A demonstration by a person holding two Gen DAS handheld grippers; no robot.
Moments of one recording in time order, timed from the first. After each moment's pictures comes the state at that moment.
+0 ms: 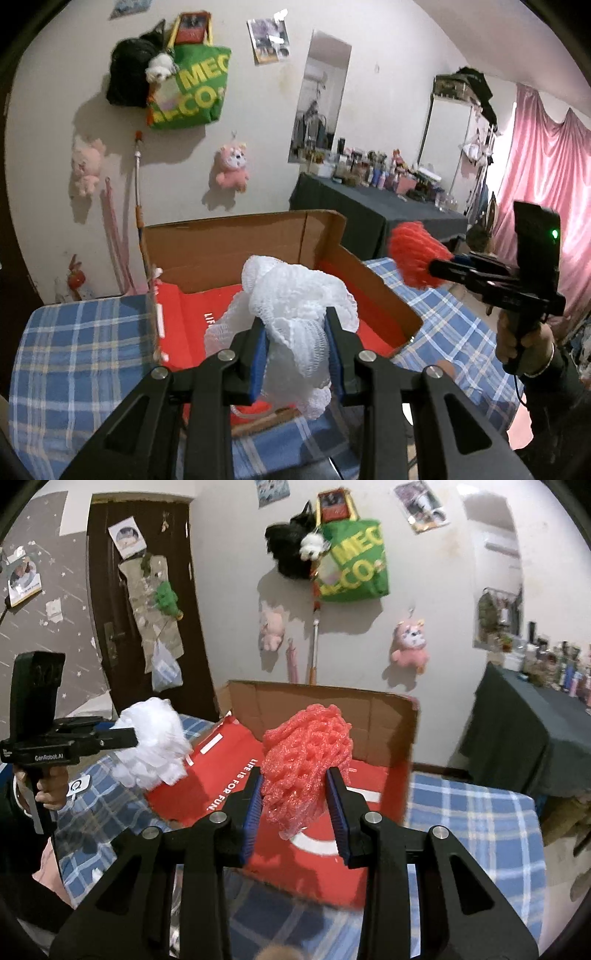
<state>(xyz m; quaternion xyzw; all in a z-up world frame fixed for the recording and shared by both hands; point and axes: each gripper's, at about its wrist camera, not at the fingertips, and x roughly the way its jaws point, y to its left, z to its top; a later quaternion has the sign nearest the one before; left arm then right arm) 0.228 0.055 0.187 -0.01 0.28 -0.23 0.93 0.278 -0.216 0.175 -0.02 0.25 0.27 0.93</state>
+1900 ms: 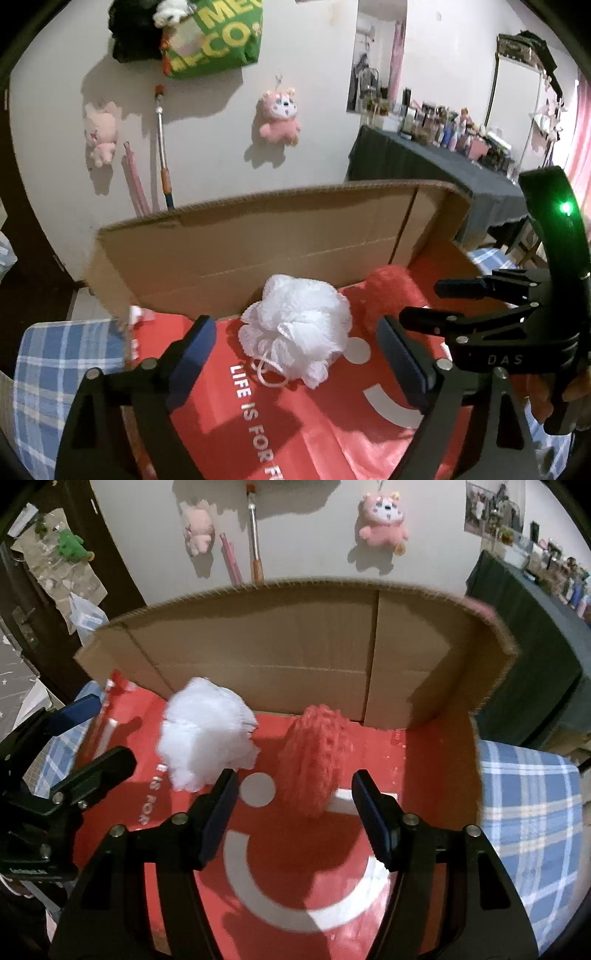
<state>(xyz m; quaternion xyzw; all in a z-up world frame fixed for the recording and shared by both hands) 0.392 0.022 0.141 0.02 0.36 -0.12 0.92 0.450 -0.171 0.113 0.00 0.47 0.18 0.87</state>
